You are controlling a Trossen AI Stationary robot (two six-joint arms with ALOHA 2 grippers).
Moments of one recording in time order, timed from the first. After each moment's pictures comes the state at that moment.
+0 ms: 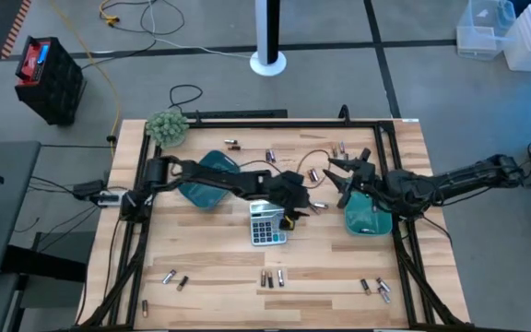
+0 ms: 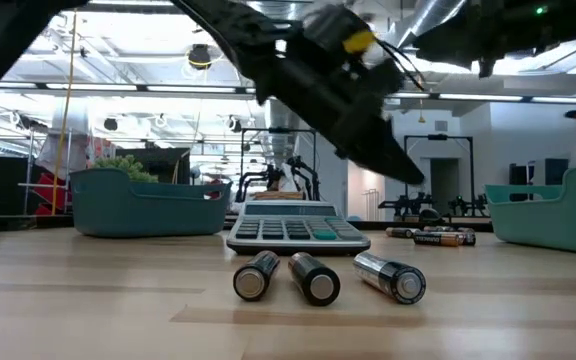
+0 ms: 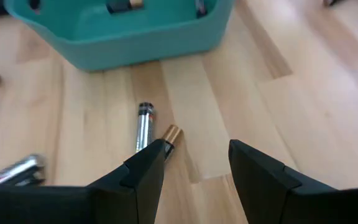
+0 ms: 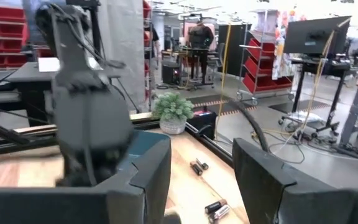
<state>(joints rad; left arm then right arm) 0.06 2.17 1.56 -0.02 0.13 0.27 0.16 0.72 0.35 0.44 0.66 -0.06</state>
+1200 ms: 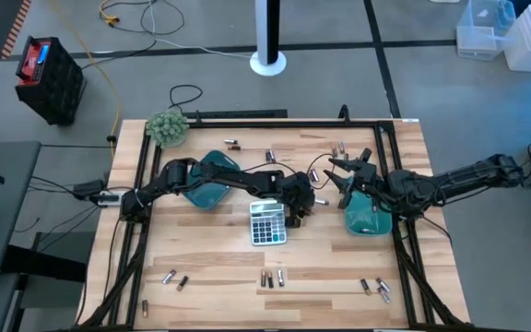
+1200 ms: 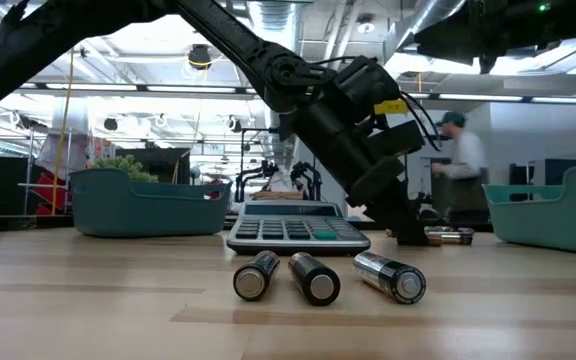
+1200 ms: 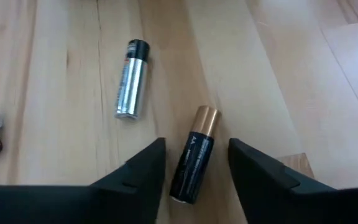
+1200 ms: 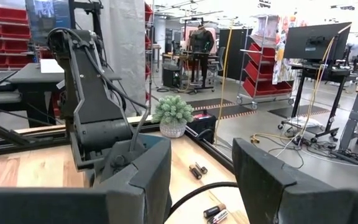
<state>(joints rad) 0.09 2.36 1.72 -0.16 0.13 0.24 0.17 0.72 0.35 0.45 0.66 -0.09</state>
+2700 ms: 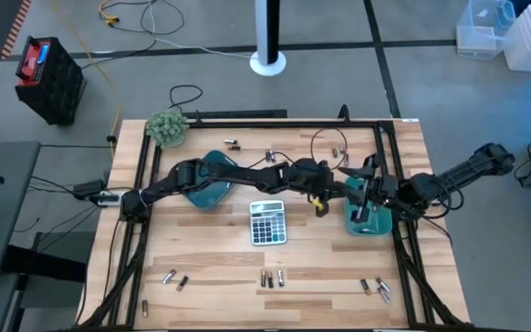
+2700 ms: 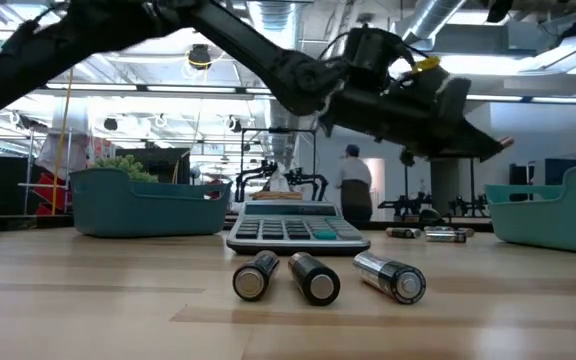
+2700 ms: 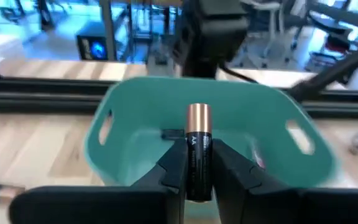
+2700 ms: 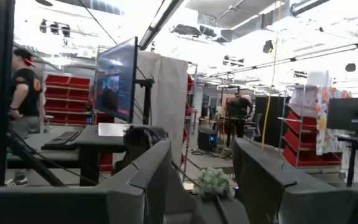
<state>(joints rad) 0.11 2.48 1.95 0.33 0.18 0.00 0.40 0.72 0.35 0.81 0.65 -0.35</state>
